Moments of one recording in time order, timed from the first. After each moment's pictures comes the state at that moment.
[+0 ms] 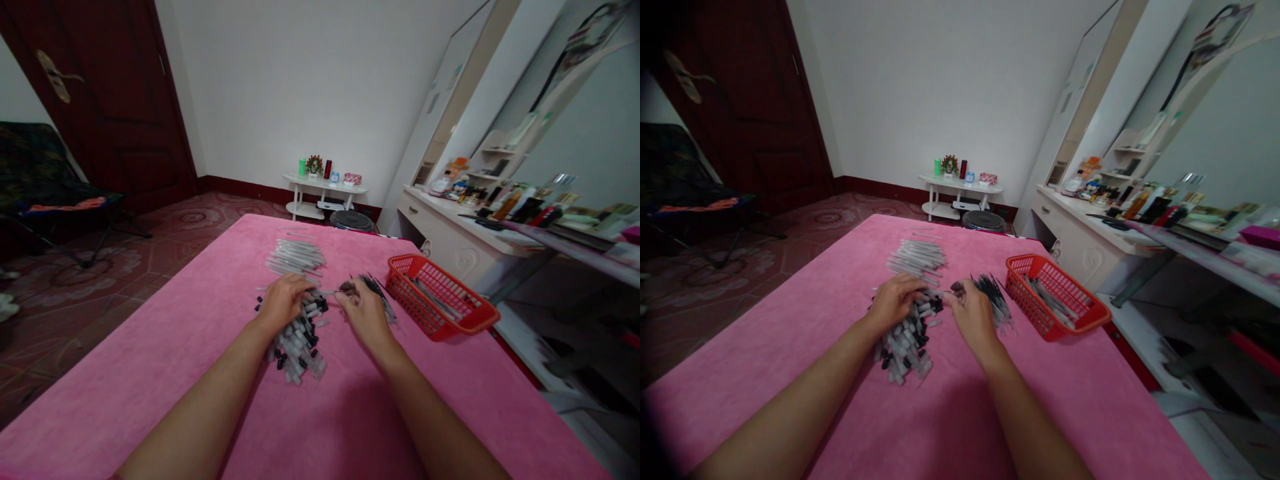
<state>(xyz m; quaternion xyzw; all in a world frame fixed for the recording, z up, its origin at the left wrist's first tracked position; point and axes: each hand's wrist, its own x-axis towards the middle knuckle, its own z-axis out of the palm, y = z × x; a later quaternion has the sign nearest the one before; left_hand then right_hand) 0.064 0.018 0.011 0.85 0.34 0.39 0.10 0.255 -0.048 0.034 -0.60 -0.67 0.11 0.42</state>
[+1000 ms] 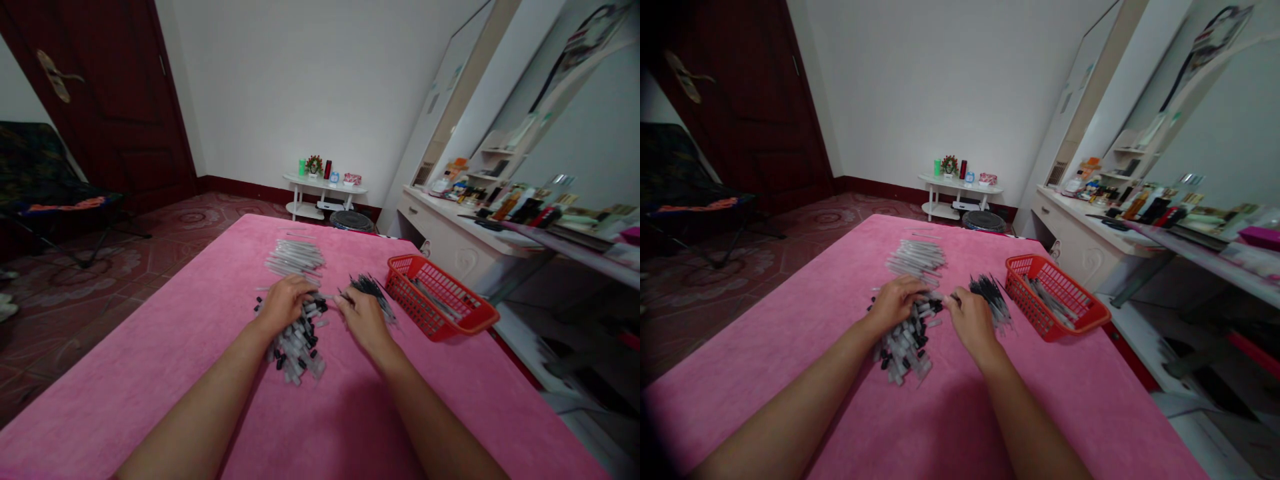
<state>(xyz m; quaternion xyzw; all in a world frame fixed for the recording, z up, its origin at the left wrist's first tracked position) 0.066 0.018 0.010 0.86 0.32 0.39 0.10 0.255 -0.050 0.037 -0.64 -0.69 0.09 0.33</state>
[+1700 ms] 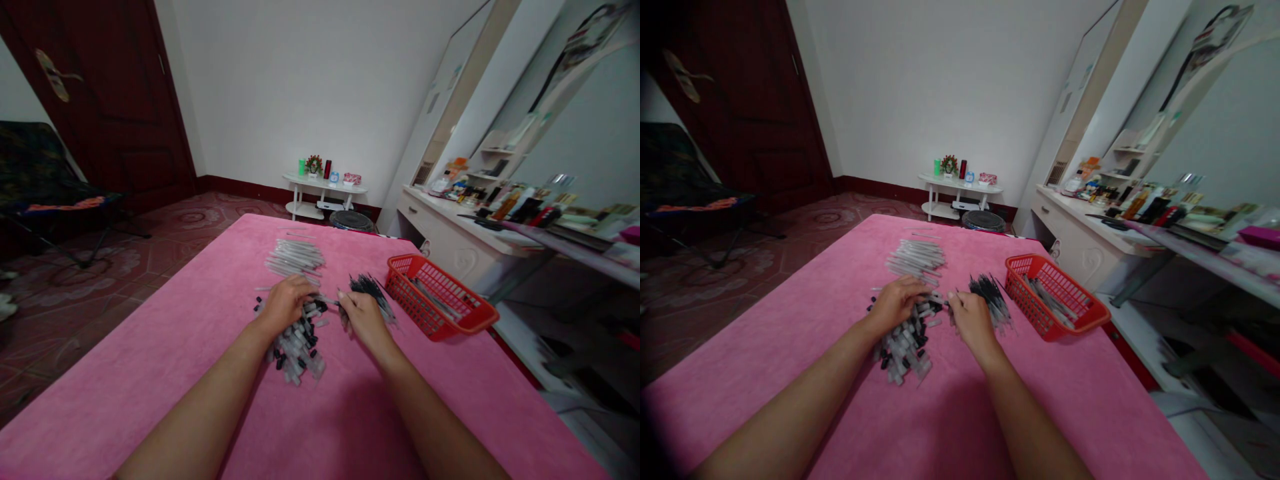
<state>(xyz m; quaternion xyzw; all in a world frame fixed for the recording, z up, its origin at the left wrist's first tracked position) 0.066 0.019 0.008 0.87 0.31 0.37 0.09 0.258 -0.043 0.022 -0.61 -0.63 0.28 0.38</state>
